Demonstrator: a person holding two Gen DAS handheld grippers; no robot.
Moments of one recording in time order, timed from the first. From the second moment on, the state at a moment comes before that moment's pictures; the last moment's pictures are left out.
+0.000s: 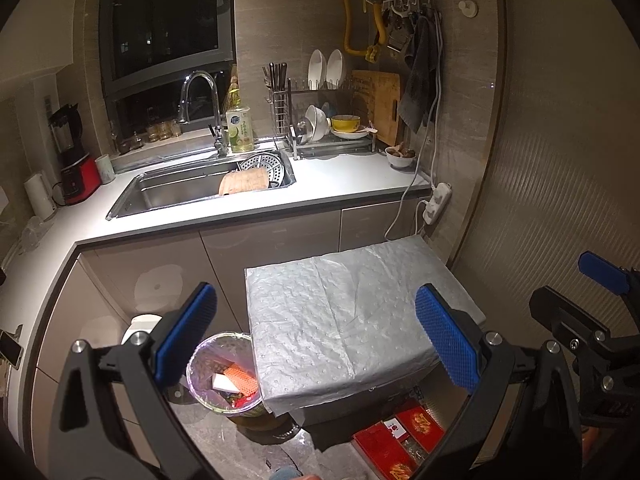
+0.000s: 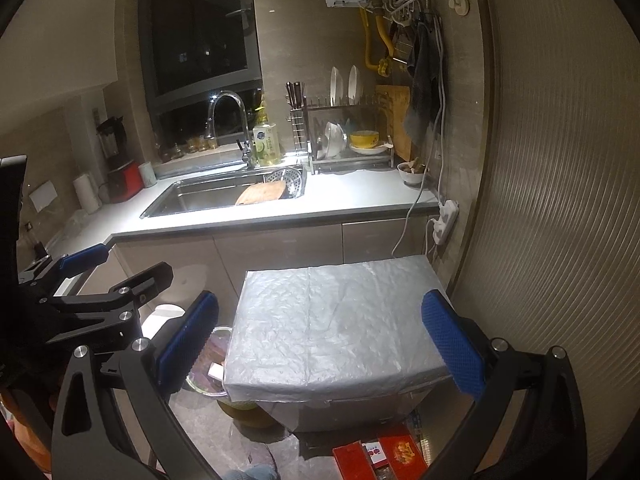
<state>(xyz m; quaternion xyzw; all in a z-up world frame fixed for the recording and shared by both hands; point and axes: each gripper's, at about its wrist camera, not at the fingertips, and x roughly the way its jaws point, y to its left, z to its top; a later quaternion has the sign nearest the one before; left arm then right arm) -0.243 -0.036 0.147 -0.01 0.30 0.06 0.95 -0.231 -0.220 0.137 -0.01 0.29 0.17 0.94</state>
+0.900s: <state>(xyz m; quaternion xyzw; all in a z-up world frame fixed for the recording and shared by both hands) -0.253 -0.040 0.152 -0.01 0.30 0.07 0.95 -0.226 -0.213 0.139 -0.01 0.28 0.19 0.94</state>
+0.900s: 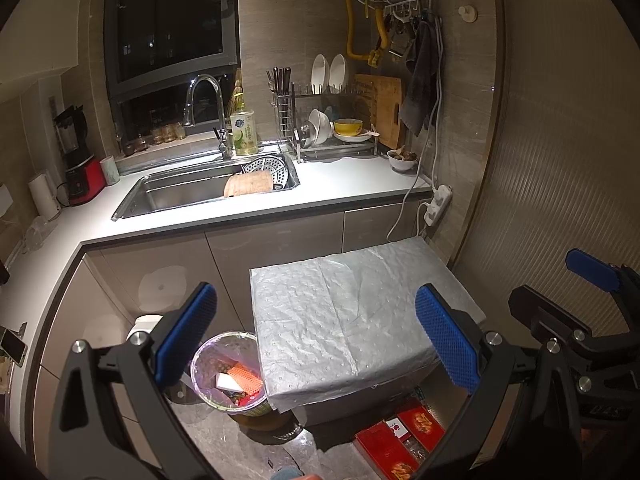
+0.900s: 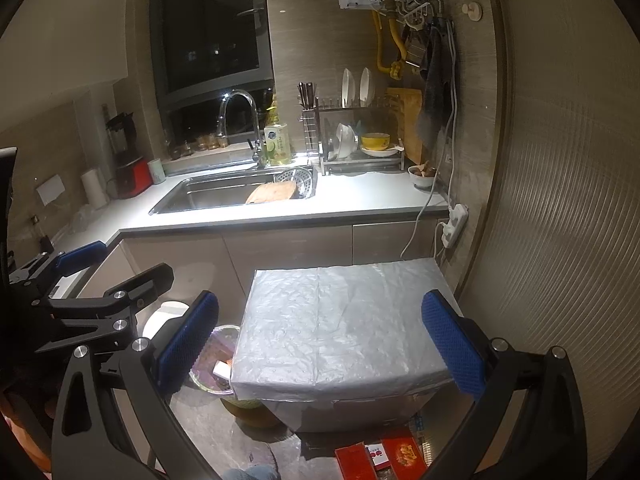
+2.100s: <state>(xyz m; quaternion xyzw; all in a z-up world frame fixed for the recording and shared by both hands) -0.254 -0.046 0.155 -0.01 0.29 0.07 0.95 -0.223 -0.217 0.137 -0.01 0.29 0.19 0.94</state>
